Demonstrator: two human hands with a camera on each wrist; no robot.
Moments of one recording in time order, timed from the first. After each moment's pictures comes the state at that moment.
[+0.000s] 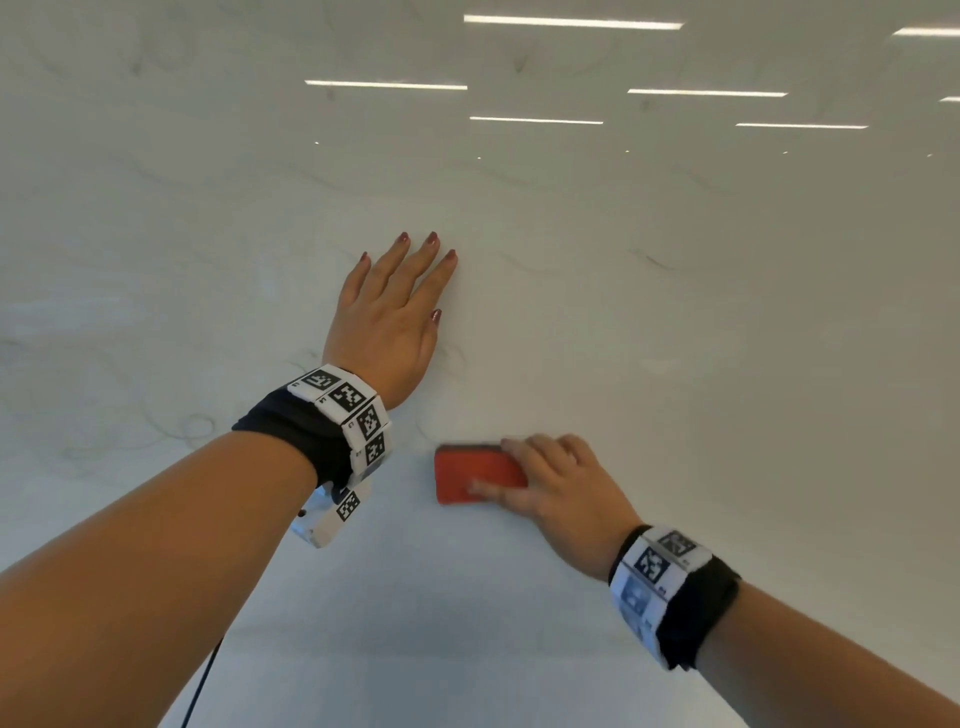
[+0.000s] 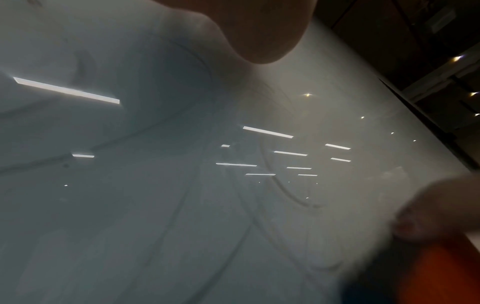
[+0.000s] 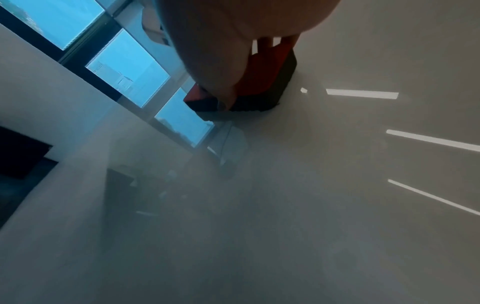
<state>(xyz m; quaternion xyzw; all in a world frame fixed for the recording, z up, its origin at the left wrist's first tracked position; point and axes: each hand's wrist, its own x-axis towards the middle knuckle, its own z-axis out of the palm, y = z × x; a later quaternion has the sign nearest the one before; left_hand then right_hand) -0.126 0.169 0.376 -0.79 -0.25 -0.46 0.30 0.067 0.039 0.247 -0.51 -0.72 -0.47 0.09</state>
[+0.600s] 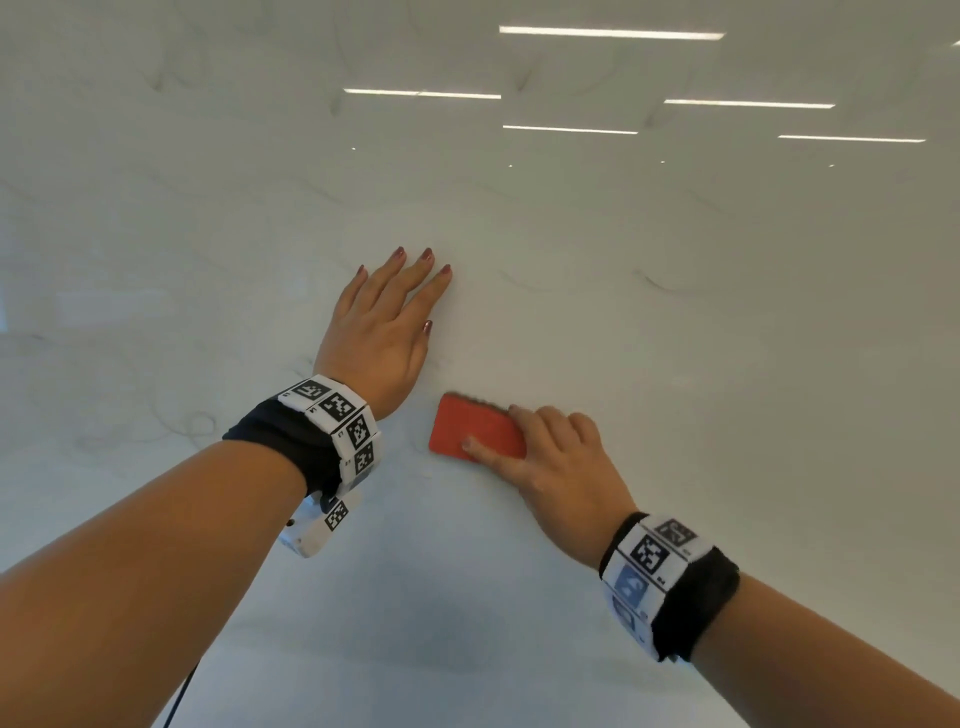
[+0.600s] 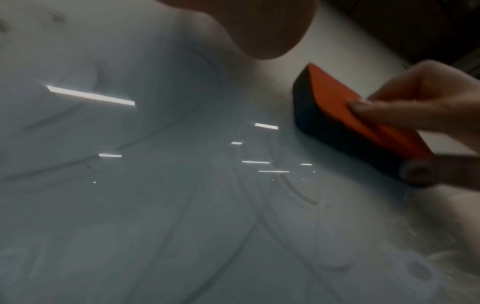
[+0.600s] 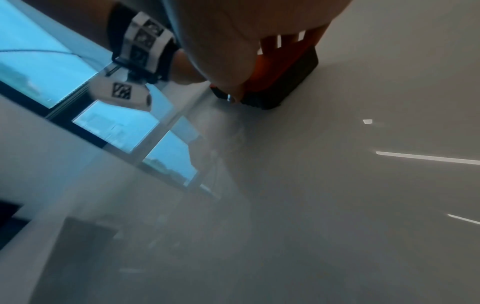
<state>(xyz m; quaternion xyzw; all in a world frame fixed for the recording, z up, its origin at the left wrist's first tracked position) -0.124 0.164 0.376 -0.78 -0.26 -0.49 0.30 0.076 0.044 0.282 -0.51 -0.70 -0.48 0.15</state>
